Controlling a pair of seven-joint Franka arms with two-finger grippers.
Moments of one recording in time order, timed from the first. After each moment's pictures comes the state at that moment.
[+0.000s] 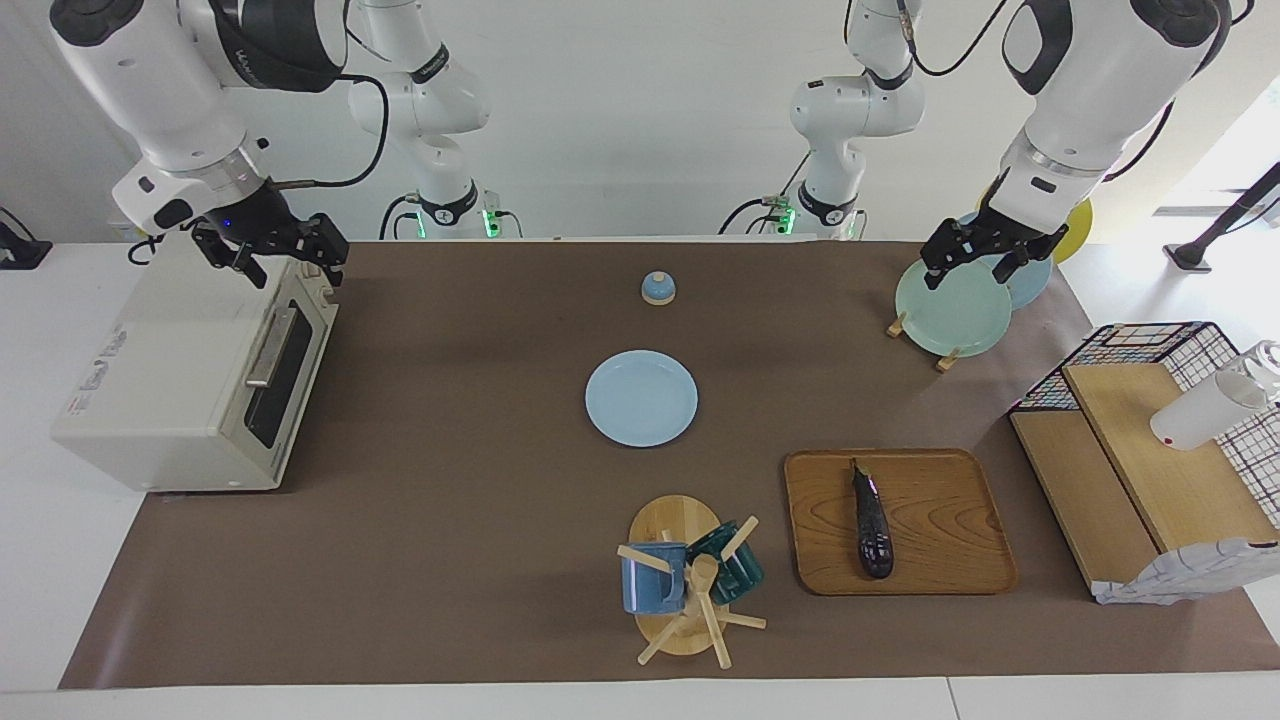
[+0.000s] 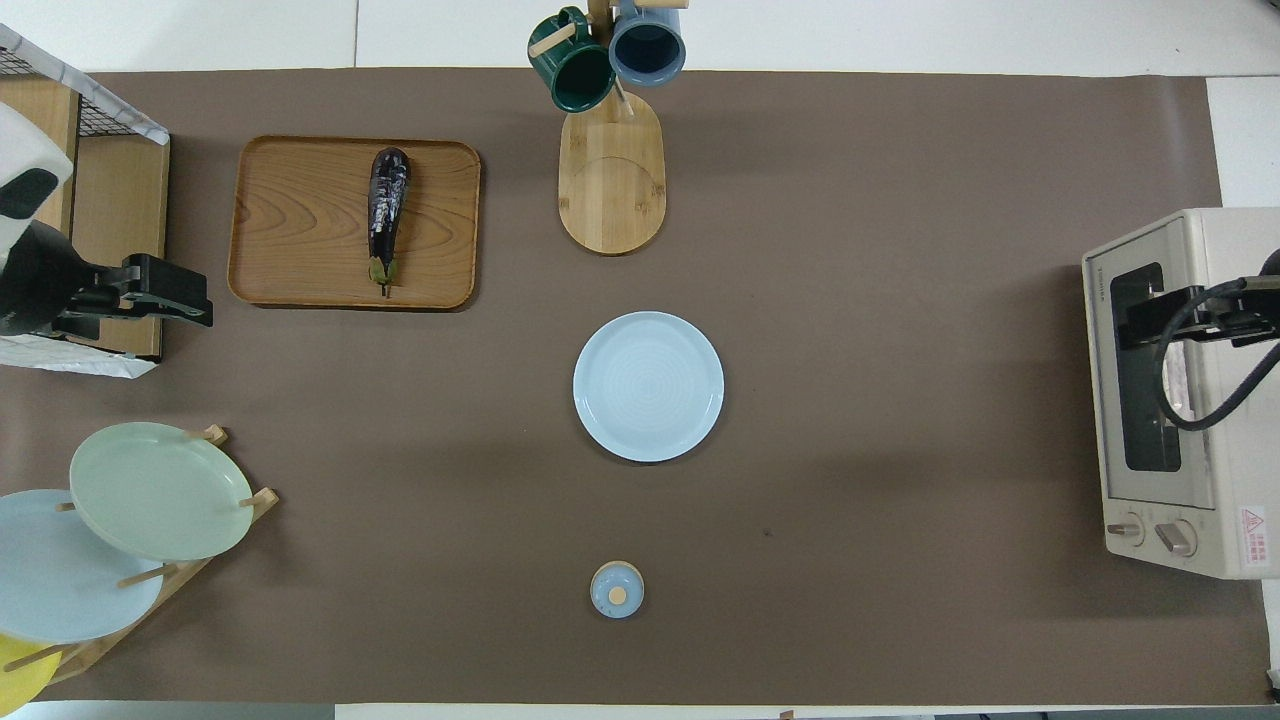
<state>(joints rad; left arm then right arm) -0.04 -0.01 -0.08 -1.62 -0.03 1.56 -0.15 0.03 -0.05 -0.10 -1.70 0.00 1.58 -0.07</state>
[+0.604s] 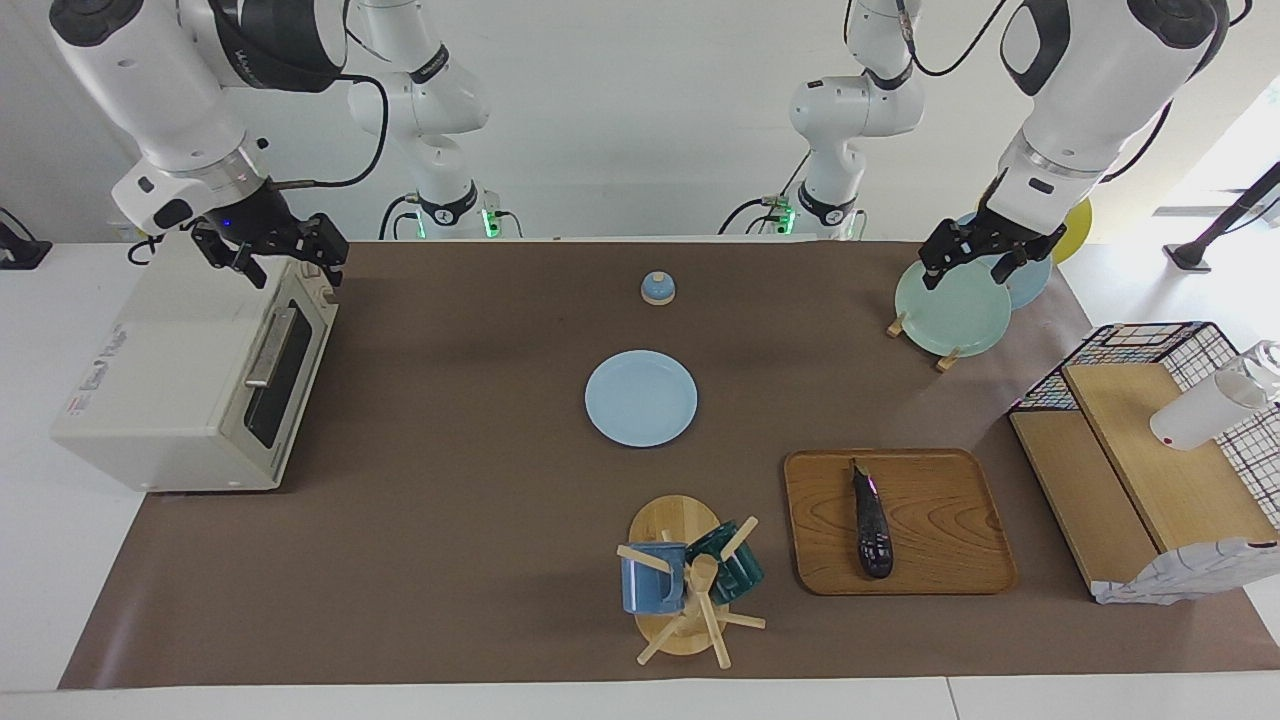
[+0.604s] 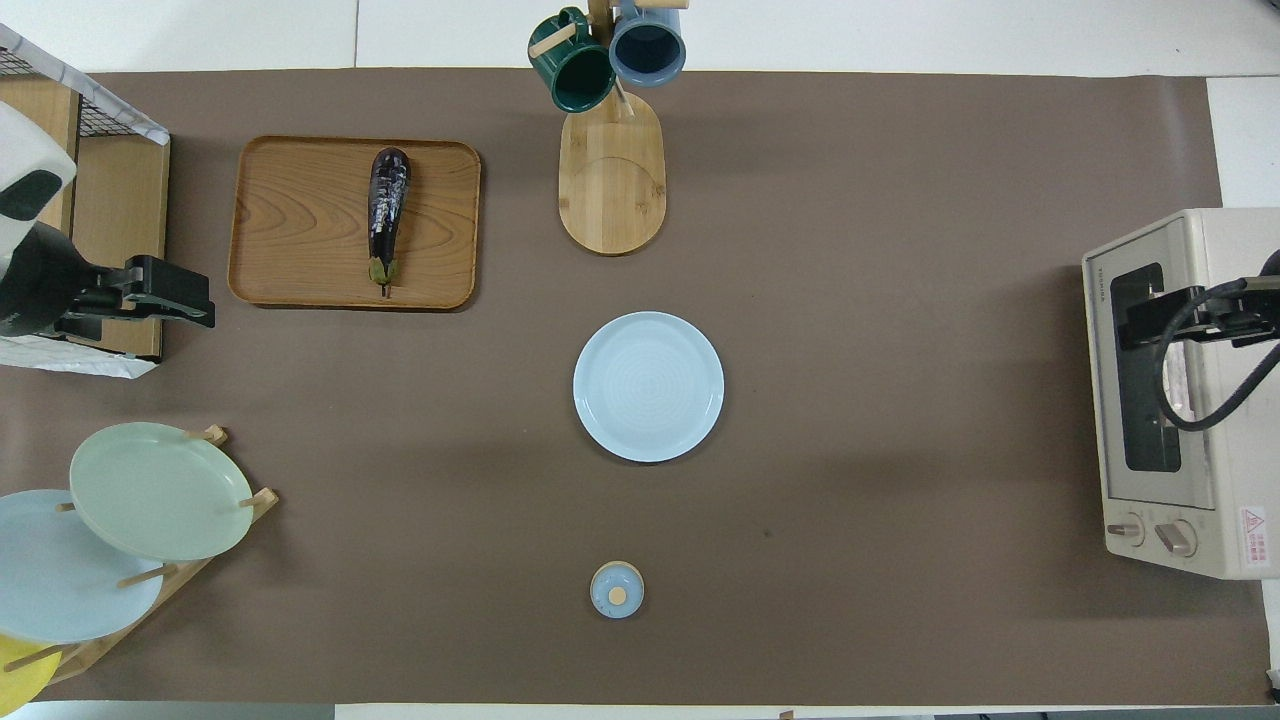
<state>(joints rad) -0.05 -0.01 -0.08 -1.62 -0.03 1.58 -0.15 0.03 -0.05 -0.10 -1.70 0.00 1.58 -0.07</state>
